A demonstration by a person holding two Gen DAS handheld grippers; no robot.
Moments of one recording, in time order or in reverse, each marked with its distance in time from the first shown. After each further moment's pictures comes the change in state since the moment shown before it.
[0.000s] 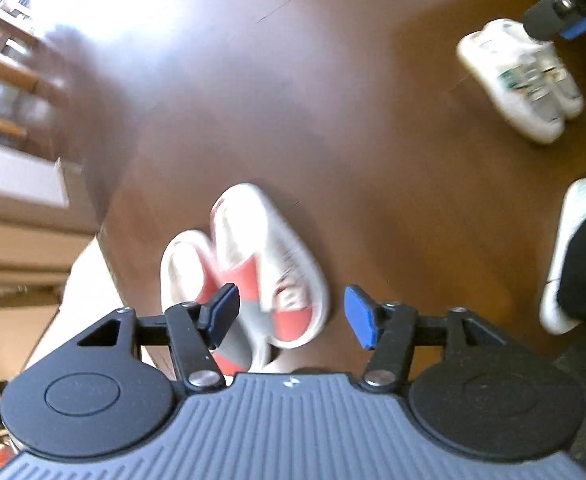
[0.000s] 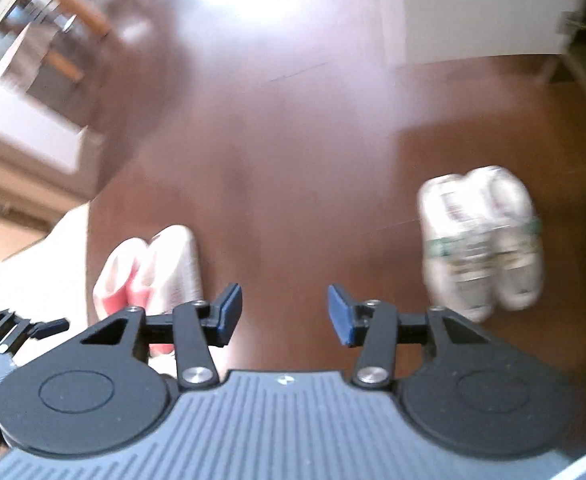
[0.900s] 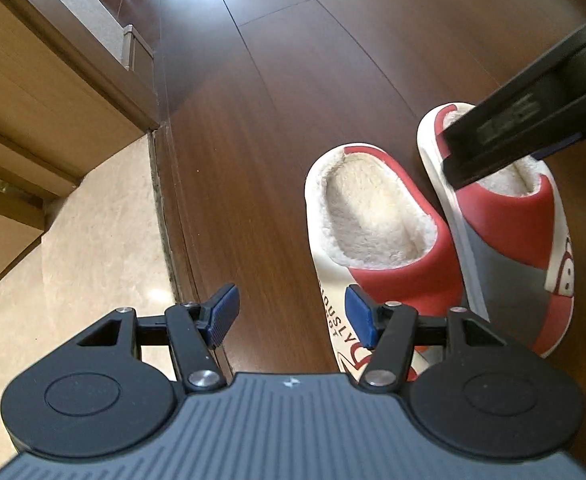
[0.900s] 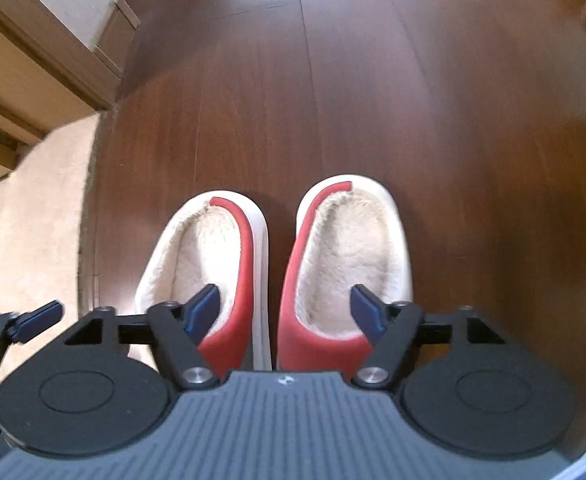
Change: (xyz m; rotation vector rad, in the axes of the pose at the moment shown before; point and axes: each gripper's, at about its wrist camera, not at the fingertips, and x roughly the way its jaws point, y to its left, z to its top) left arm 0.200 0.190 -0.096 -0.241 -0.063 0.012; right arm 0.317 0.270 -0.017 -0.092 0.103 -0.158
